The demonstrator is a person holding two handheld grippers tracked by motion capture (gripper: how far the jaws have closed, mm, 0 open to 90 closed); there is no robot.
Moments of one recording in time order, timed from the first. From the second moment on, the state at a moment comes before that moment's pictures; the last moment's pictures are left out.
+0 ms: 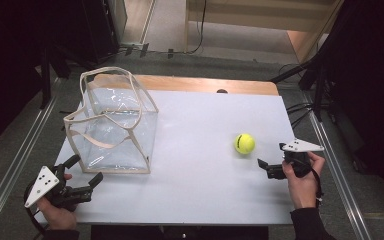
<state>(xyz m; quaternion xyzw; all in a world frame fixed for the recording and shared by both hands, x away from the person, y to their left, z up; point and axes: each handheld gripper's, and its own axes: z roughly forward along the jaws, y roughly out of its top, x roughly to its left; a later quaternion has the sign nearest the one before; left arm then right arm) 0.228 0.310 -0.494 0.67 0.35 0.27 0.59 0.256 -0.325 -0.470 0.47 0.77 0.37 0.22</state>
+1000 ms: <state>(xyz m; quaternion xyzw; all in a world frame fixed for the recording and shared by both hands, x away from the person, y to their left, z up) 0.228 0.309 -0.494 0.68 0.35 0.27 0.59 0.302 -0.308 -0.465 0.46 0.82 0.30 0.17</state>
